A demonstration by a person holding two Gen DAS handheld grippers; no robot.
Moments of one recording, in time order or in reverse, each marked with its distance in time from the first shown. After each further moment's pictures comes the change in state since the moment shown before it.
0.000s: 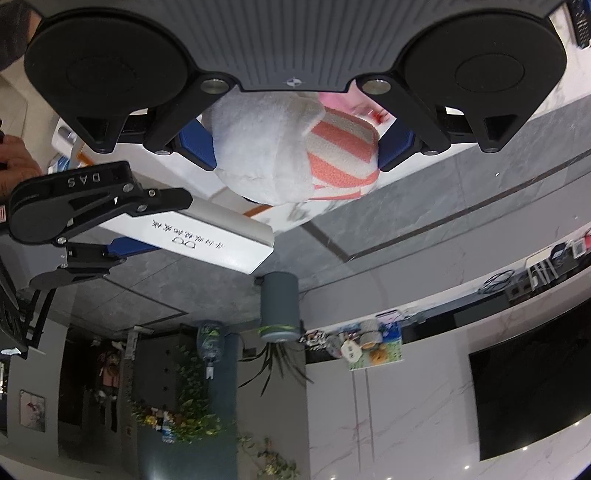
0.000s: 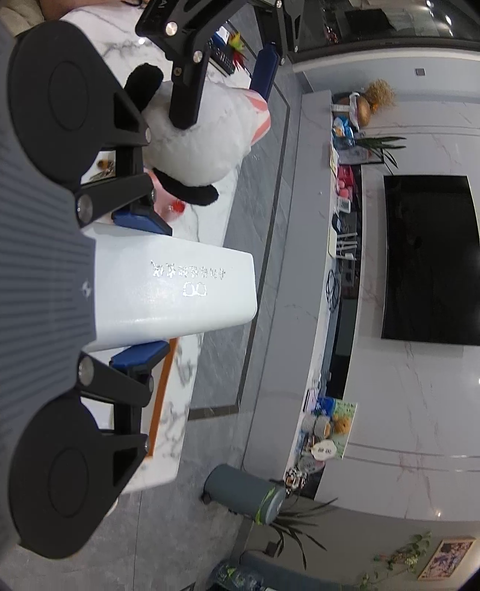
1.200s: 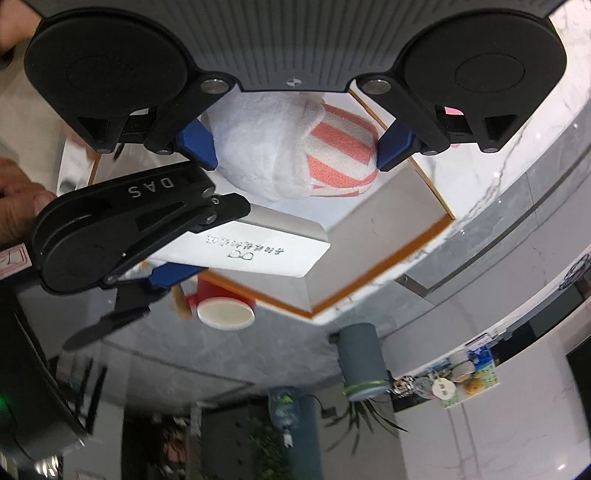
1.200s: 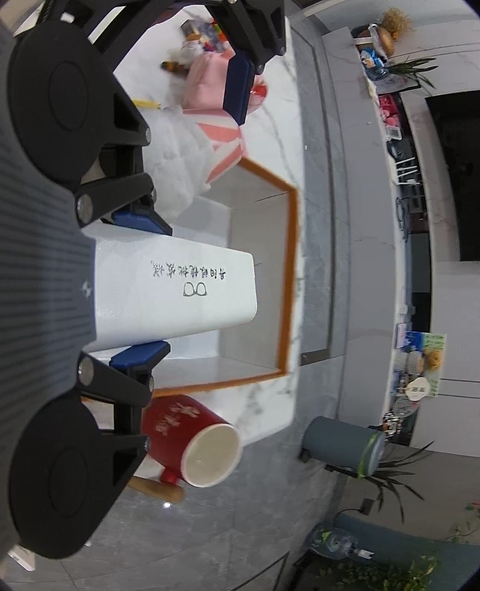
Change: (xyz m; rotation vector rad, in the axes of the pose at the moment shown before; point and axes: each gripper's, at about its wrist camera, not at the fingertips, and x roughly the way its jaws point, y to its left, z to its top) left arm 0.134 -0.108 -0.043 0.216 0.183 -0.126; right arm 0.067 -0.104 -0.092 0.160 0.253 -0.107
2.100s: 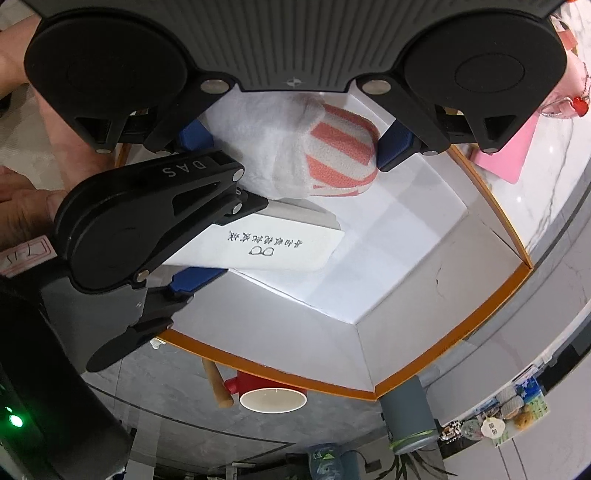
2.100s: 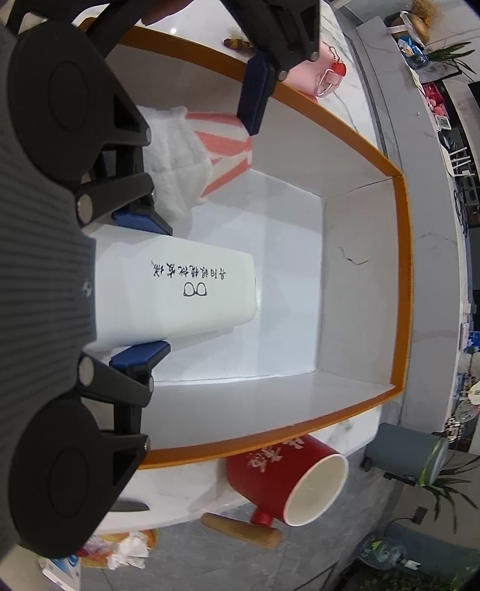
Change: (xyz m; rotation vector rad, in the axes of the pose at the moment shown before) left arm 0.034 -0.032 -0.018 0.074 0.193 -0.094; right arm 0.047 0.003 -0.052 0.035 0.191 0.014
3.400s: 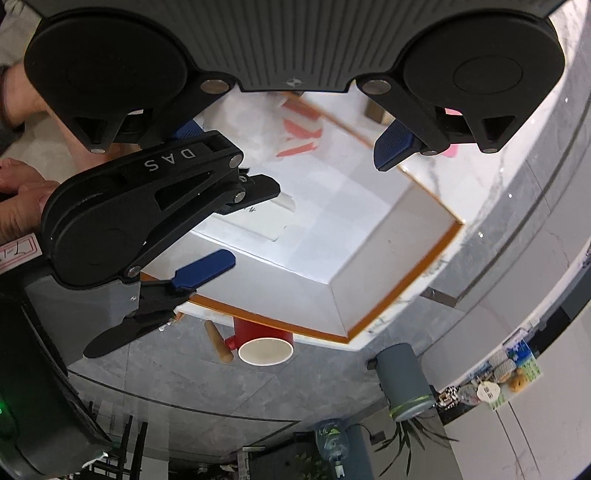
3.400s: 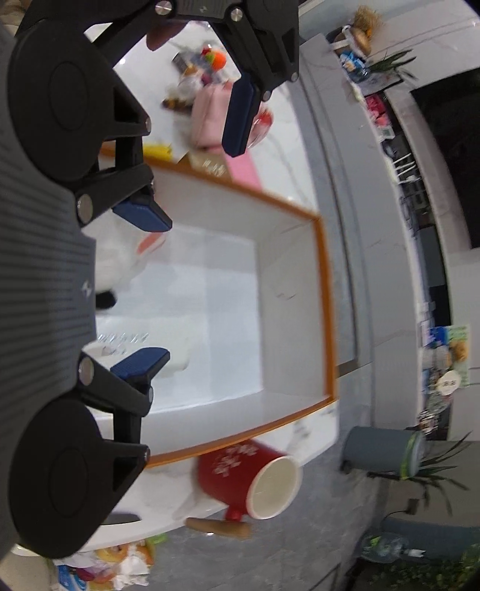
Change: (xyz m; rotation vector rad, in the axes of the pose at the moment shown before) left arm -0.072 0.020 0.012 0.082 -0.060 0.042; right arm -0.064 0.026 0.017 0.080 -0.167 0.082
